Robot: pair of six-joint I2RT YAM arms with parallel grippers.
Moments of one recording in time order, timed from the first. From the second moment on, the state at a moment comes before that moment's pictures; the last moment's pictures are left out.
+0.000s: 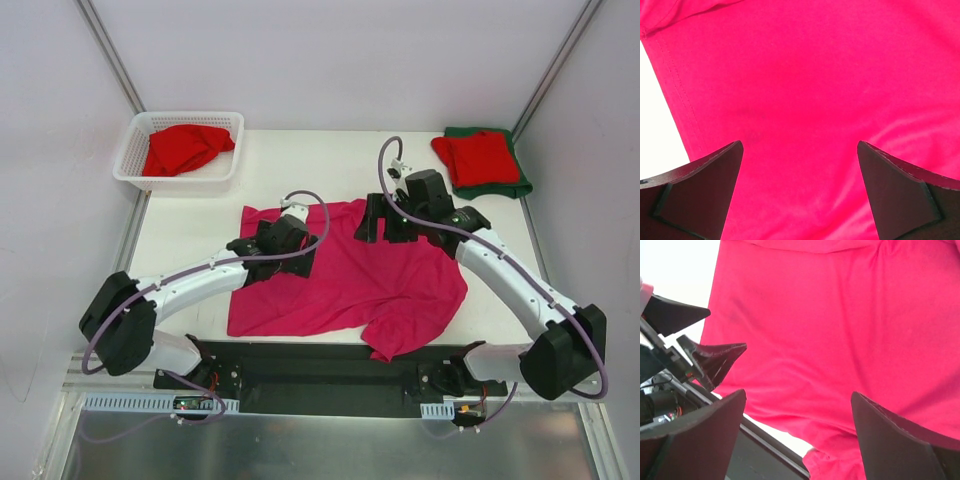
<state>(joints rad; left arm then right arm) -0.80 1.36 0.87 -0.40 -0.36 -0.35 0.52 1.29 1.13 -0.59 -0.22 0.42</state>
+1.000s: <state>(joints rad) -0.54 1.65 0.93 -0.22 -0.29 -0.31 0.57 1.53 0.90 -0.44 -0.24 0.43</state>
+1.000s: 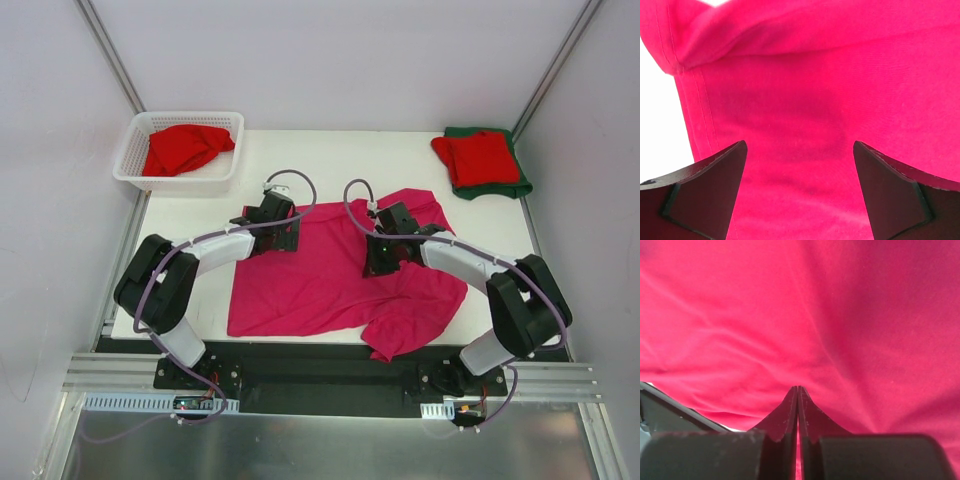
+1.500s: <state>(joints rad) -0.53 1.72 0.98 -0.19 -0.29 -0.30 0.59 1.62 0.88 -0.40 -0.24 0.43</state>
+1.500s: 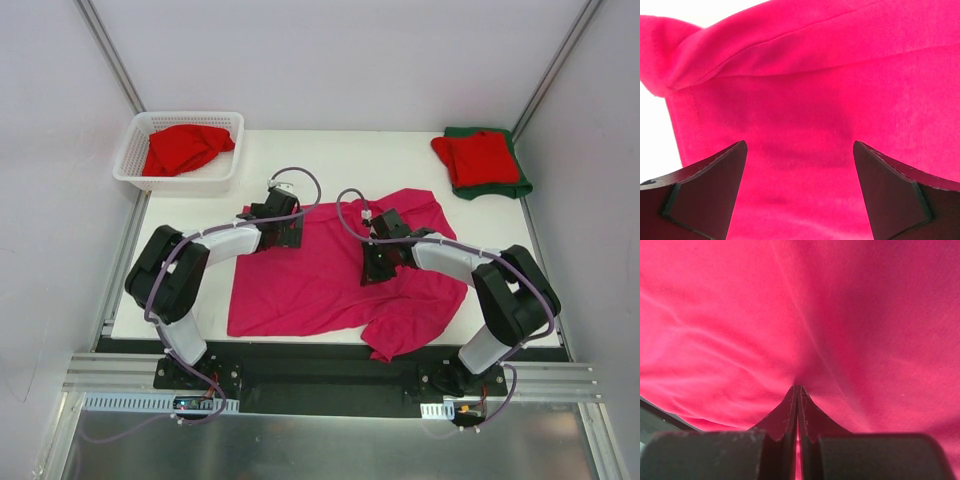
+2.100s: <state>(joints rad) -0.50 1.82 1.08 -0.18 -0.29 -0.28 0.60 1.62 0.87 -0.40 -0.24 0.43</state>
